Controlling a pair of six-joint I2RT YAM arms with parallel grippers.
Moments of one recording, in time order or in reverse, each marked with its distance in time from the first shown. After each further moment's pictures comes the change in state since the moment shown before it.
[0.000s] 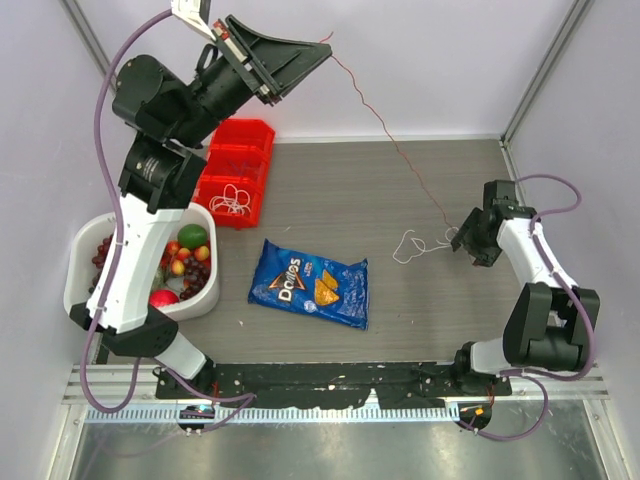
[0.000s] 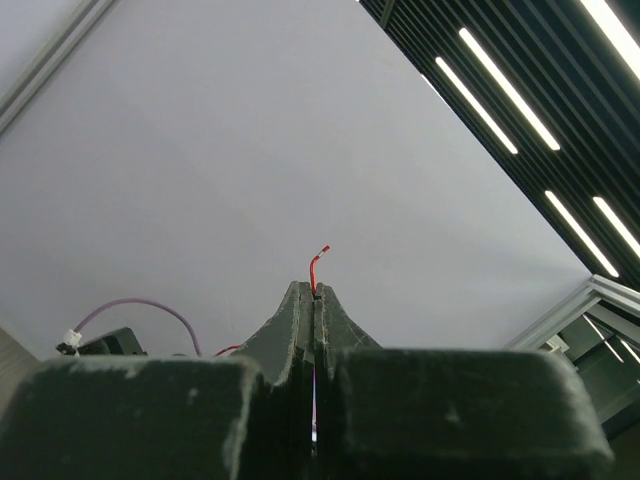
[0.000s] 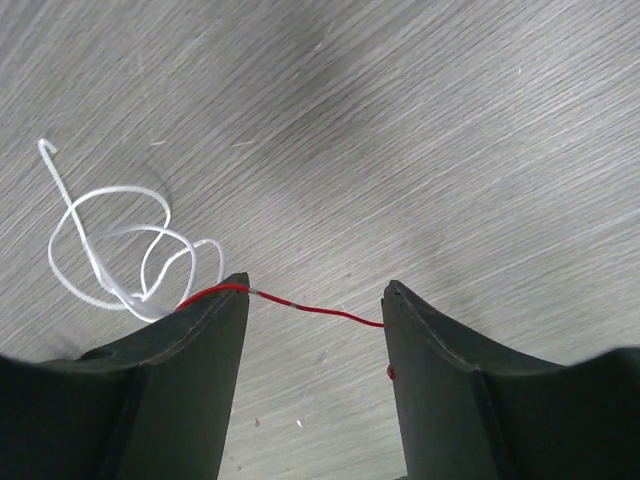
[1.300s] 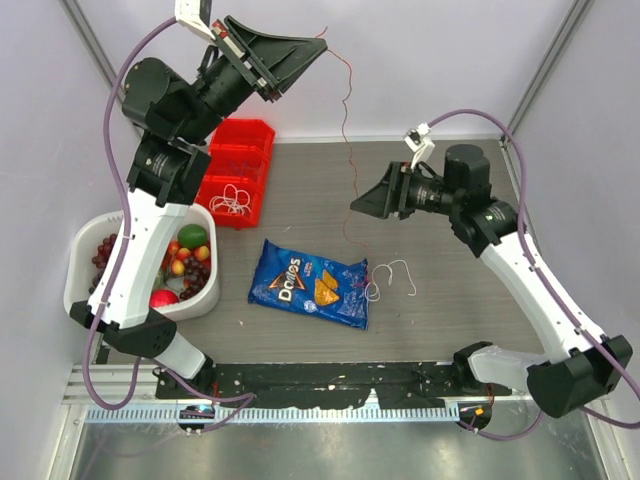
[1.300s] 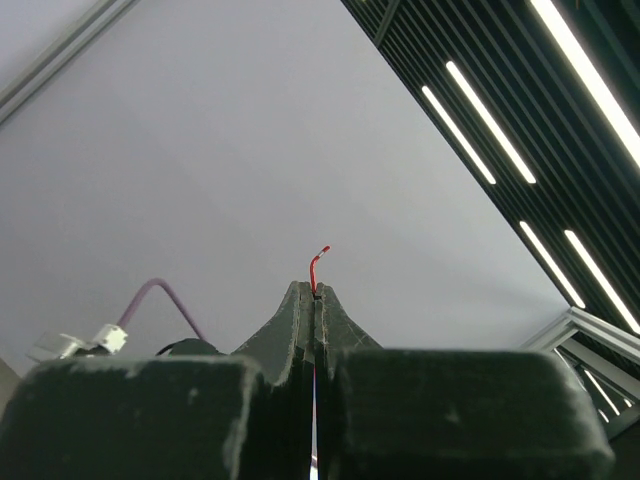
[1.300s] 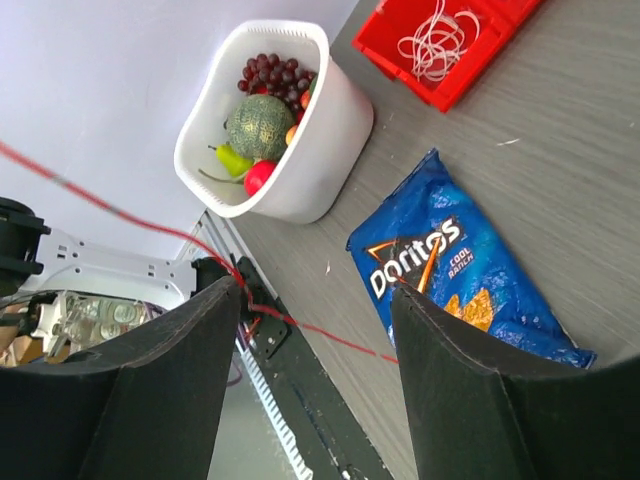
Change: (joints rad) left arm 0.050 -0.028 -0.119 0.116 0.001 -0.106; right arm 0.506 -0.253 0.245 0.394 -0.764 0.036
